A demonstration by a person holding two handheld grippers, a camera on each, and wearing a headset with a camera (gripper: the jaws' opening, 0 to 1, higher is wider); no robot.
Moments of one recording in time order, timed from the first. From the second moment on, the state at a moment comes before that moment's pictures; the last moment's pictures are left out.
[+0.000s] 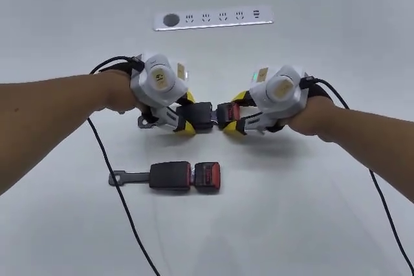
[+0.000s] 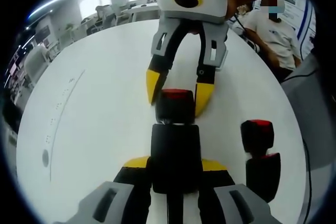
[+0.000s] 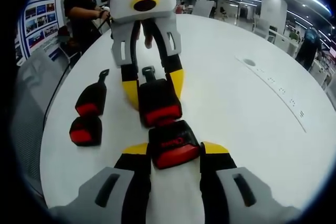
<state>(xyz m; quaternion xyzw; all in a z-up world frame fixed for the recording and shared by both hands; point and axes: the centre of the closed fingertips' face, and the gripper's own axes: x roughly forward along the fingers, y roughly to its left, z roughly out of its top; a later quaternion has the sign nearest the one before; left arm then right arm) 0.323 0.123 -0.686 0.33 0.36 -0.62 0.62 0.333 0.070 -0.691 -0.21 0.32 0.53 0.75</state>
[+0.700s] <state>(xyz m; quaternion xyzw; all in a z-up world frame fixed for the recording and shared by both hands) 0.320 0.121 -0.683 0.33 0.36 -0.62 0.61 0.328 0.032 -0.686 -0.20 0.32 0.53 0.76</state>
